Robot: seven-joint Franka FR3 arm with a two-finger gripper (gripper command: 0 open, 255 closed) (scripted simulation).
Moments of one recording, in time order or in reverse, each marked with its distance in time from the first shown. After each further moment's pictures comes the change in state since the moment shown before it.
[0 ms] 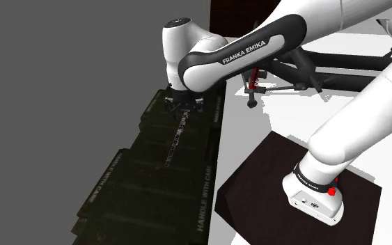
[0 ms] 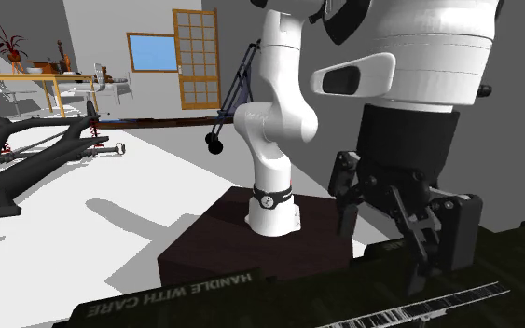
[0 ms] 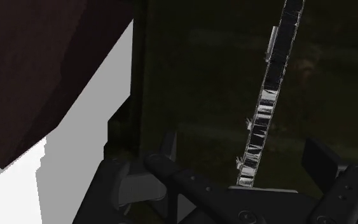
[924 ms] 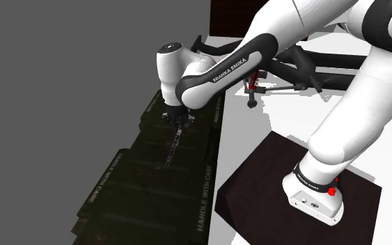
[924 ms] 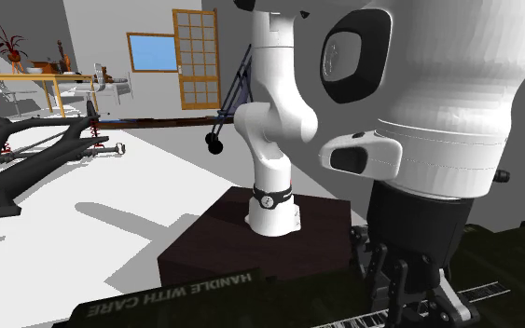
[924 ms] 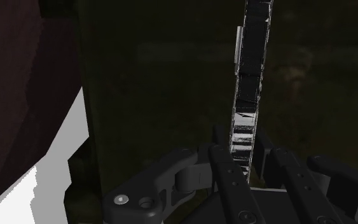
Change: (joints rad) arm -0.010 0.210 0.041 0.009 -0.162 0.141 0.238
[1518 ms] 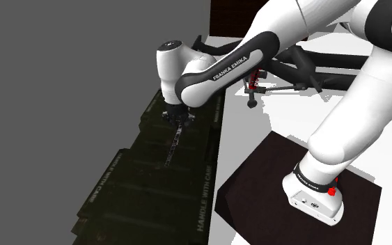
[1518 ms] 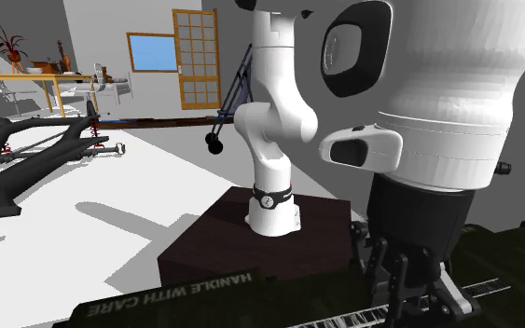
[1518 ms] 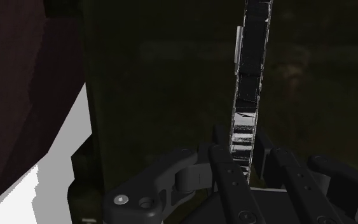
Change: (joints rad) arm -0.002 -0.015 0.001 0.005 0.014 -0.014 -0.011
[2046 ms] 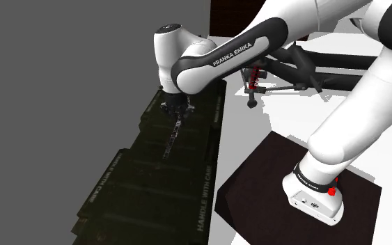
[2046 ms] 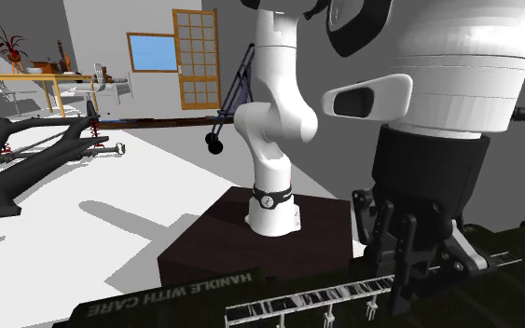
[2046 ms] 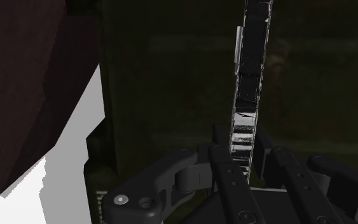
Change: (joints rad) arm -0.006 -0.066 -0.004 0.055 0.062 -0.099 -0.051
